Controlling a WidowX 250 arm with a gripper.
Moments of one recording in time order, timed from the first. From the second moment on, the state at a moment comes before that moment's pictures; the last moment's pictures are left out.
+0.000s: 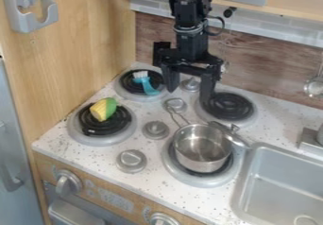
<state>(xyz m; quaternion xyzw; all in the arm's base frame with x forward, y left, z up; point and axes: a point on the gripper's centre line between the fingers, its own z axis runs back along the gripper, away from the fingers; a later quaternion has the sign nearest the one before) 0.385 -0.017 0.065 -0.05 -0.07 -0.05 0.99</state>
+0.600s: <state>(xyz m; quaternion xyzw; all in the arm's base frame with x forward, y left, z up) 0.375 0.055 0.044 -0.02 -0.05 0.03 1.00</state>
